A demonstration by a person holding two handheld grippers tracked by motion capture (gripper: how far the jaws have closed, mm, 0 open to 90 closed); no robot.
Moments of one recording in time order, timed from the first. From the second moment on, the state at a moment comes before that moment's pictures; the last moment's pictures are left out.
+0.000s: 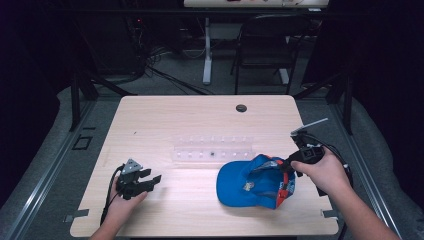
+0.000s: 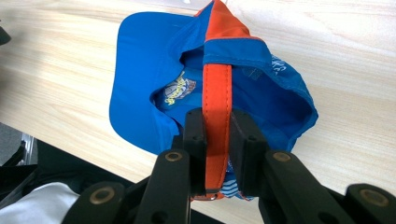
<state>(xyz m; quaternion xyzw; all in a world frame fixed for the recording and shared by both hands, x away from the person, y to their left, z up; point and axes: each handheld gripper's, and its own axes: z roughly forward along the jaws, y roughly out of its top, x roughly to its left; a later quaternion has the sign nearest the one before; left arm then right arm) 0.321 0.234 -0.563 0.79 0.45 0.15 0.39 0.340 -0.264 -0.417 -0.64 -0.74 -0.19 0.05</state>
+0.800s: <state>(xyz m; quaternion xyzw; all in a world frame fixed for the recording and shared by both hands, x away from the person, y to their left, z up) 0.321 0.234 -0.563 0.79 0.45 0.14 0.39 0.347 -0.246 -0.366 -0.64 -0.75 -0.18 0.06</state>
